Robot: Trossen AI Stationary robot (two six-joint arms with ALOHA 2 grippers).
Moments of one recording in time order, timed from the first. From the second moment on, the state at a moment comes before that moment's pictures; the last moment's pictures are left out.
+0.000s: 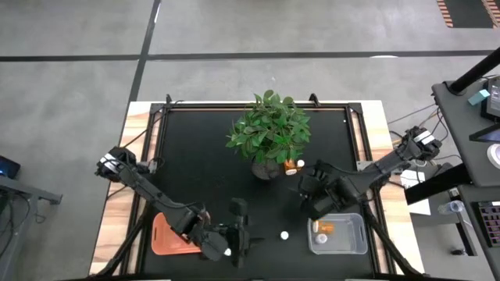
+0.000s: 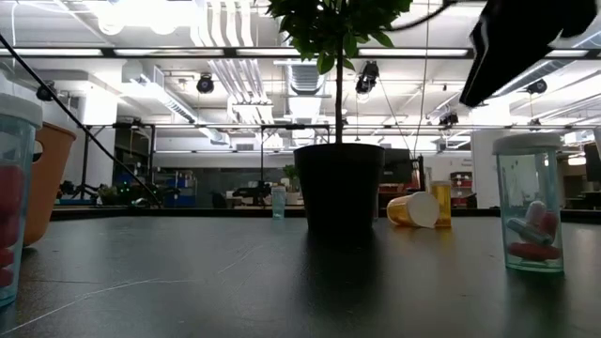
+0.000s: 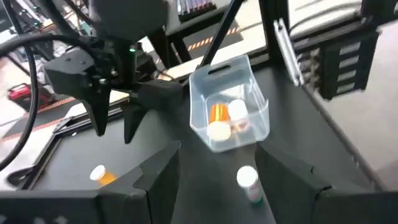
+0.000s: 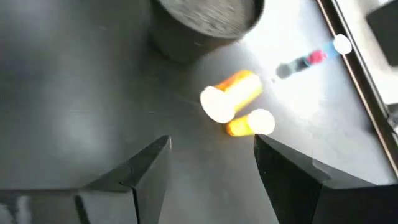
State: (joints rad) left arm -0.64 1.75 1.40 -0.06 -0.68 0.06; right arm 0.51 1.47 1.12 -1.05 0.60 0.74
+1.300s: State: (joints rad) left arm -0.73 1.67 1.38 -0.12 -0.80 0.07; right arm 0.06 1.29 0.68 -0.50 0.41 0.42
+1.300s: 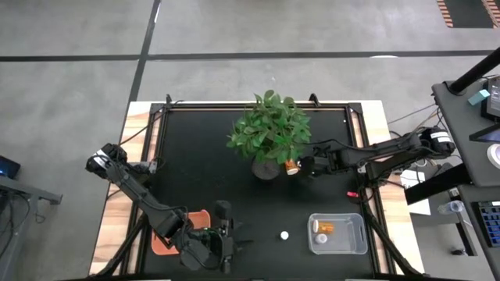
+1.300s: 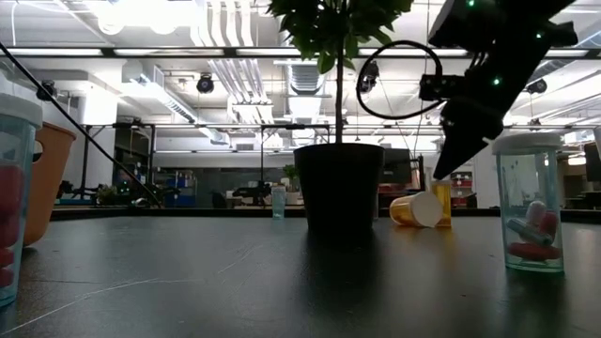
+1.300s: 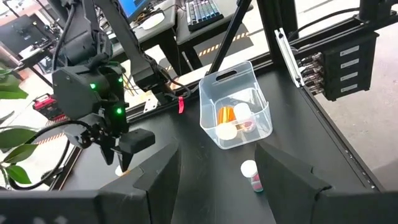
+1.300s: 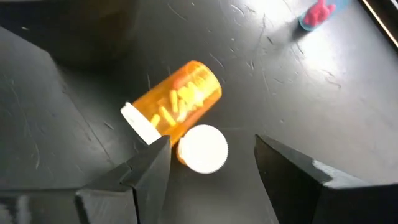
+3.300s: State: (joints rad) left arm -0.62 1.67 1.22 0.17 -0.64 -0.13; right arm 0.60 1.08 0.60 0.03 0.43 0.39
